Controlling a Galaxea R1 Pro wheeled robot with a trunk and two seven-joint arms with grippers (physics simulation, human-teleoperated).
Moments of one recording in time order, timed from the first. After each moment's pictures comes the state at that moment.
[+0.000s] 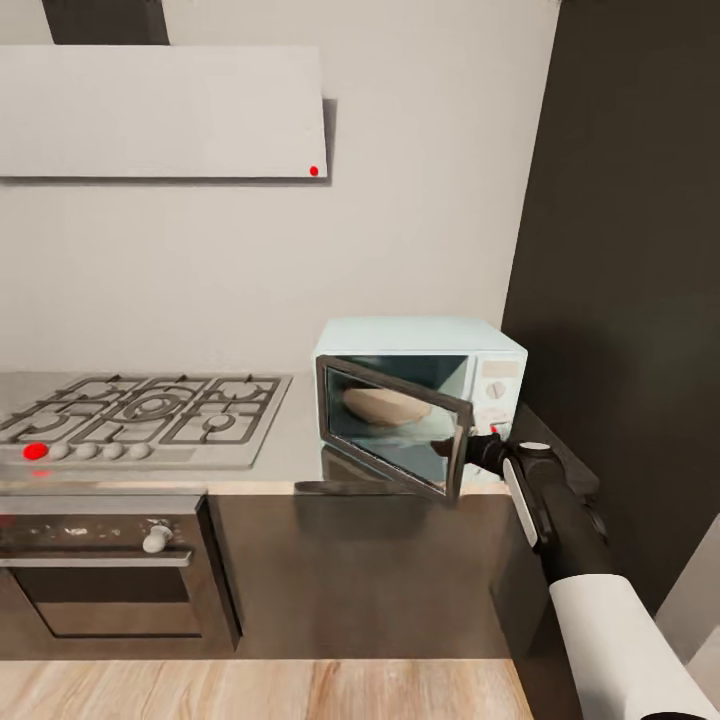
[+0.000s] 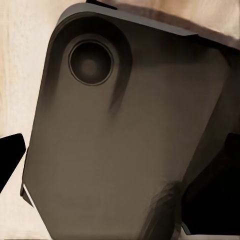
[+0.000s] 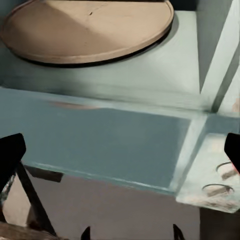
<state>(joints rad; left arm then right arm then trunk) 0.00 -0.03 0.06 -0.05 0.24 -0.01 0.00 -0.73 -0.01 -0.04 -1.16 0.09 0.70 0.33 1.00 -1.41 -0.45</state>
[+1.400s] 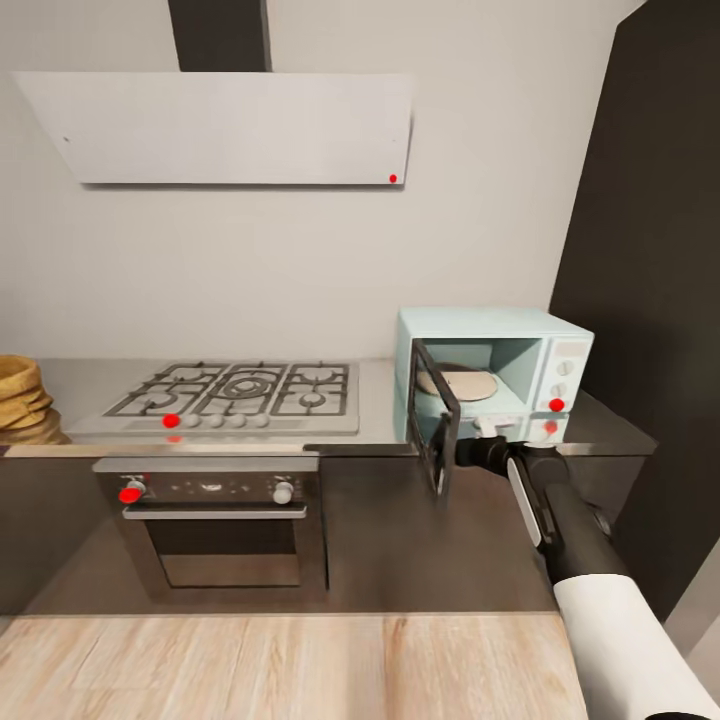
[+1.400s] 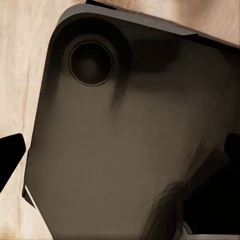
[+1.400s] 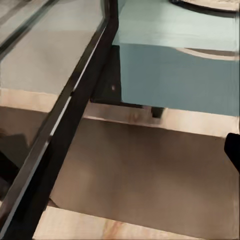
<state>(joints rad) 0.00 -0.03 0.05 -0.05 0.24 -0.01 0.00 -0.73 -0.03 -0.04 -1.17 0.12 0.74 0.32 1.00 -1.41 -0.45</state>
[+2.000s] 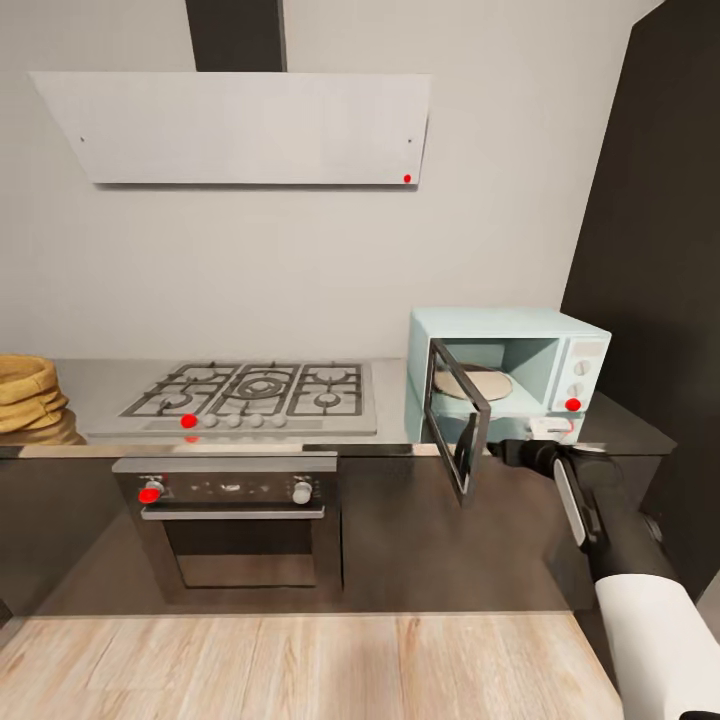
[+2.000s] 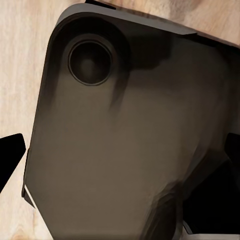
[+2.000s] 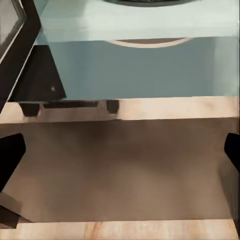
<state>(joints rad) 0.00 -0.03 0.05 -0.05 0.24 -0.01 0.00 -0.73 -0.13 -0.16 -1.14 0.09 0.73 0.26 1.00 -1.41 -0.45</state>
